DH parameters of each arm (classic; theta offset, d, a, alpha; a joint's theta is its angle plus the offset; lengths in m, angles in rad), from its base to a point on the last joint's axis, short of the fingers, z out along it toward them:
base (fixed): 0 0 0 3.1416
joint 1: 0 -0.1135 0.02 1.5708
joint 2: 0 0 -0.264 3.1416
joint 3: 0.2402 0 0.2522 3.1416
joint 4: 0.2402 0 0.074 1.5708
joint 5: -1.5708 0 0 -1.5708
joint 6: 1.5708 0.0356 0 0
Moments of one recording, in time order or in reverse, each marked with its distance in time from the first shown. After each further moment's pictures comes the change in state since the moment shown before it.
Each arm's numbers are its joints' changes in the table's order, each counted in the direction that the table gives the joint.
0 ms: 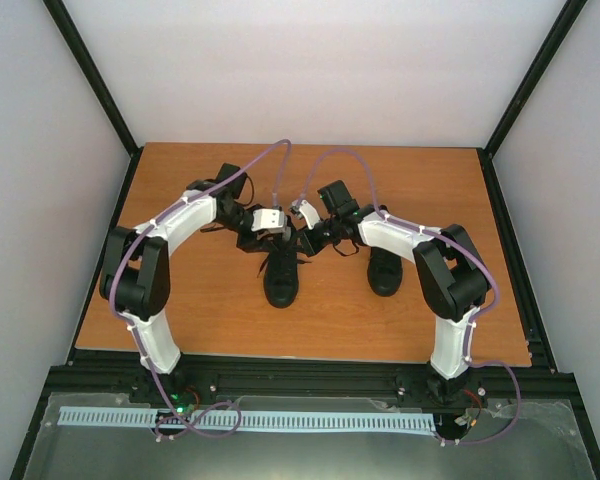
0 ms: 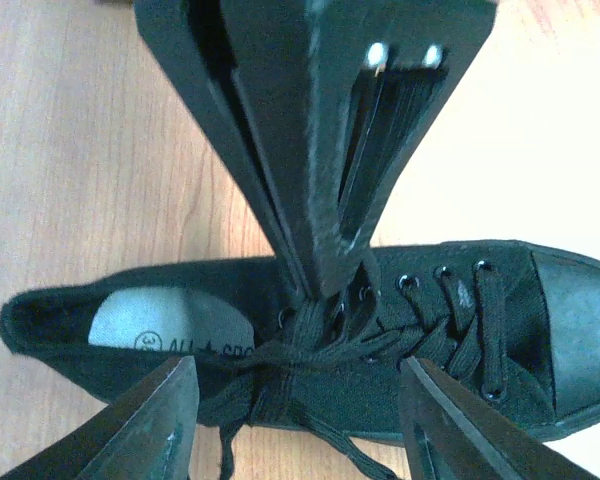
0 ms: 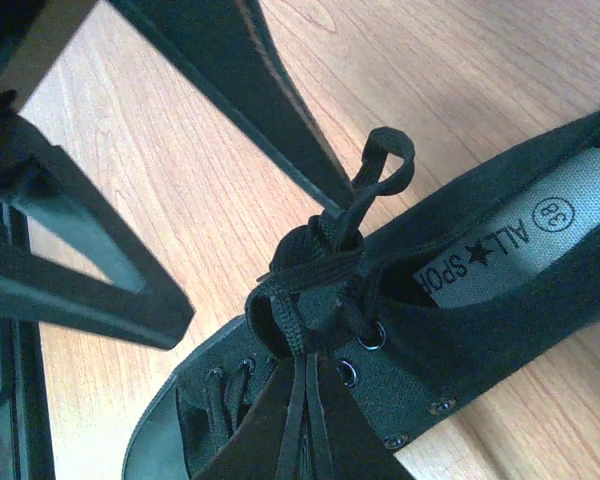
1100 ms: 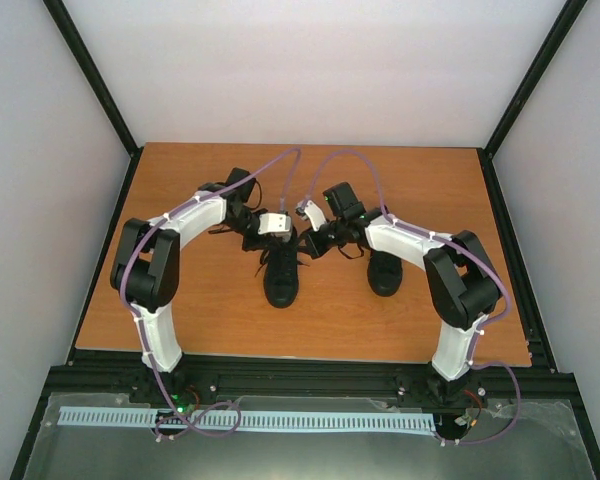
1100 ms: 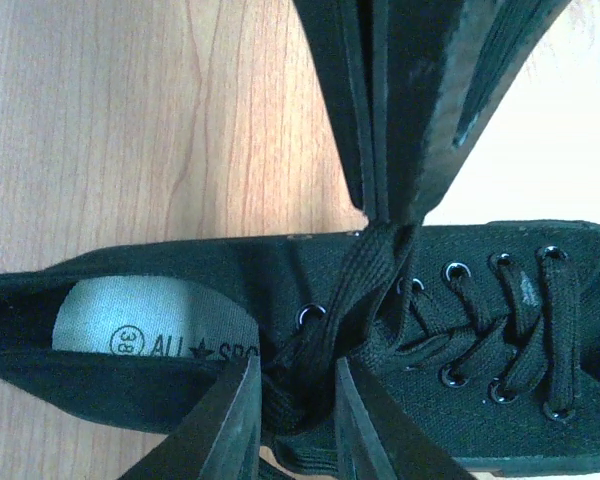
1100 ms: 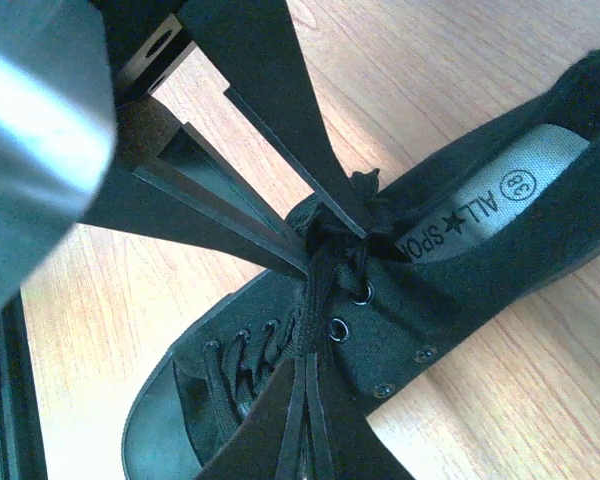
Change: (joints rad) left arm 0.033 0.068 0.018 -0.033 0.061 -0.029; right arm 0.005 -0.079 -0.065 -0.002 -0.056 0.000
